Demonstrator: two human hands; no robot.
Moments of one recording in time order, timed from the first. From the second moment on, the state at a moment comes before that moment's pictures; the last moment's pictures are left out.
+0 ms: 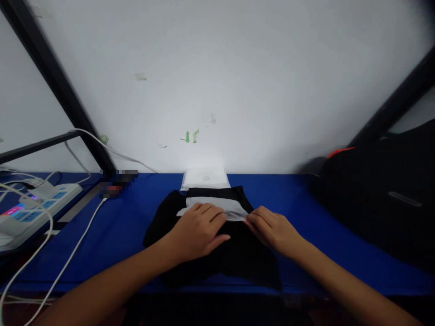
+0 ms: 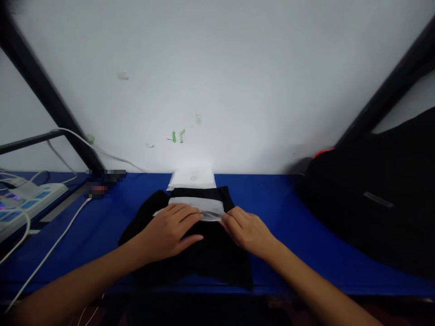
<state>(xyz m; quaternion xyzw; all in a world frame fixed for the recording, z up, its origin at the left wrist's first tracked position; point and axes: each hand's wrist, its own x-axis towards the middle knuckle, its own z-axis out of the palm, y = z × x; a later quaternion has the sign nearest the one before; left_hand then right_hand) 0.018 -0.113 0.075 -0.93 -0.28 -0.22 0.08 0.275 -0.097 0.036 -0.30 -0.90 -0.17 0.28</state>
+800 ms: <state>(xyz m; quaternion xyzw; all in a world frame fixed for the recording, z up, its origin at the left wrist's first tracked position) -0.026 -0.089 0.061 -0.89 -0.30 -0.28 0.20 0.274 -0.103 0.038 -0.33 -0.79 0.09 0.51</state>
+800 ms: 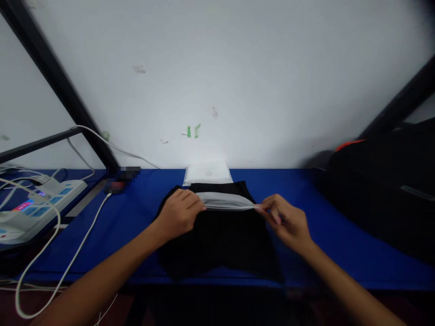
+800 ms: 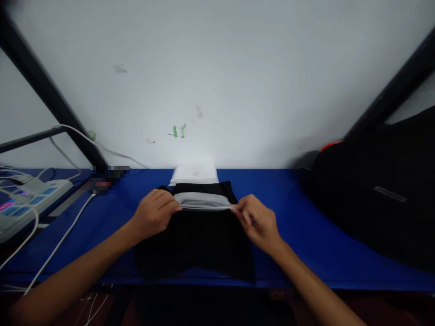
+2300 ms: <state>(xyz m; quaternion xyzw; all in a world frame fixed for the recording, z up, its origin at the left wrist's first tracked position) 0.002 0.003 0.063 -0.90 -0.34 -0.27 0.06 0.213 -0.125 0.048 -0.03 -0.90 -0.24 0.35</state>
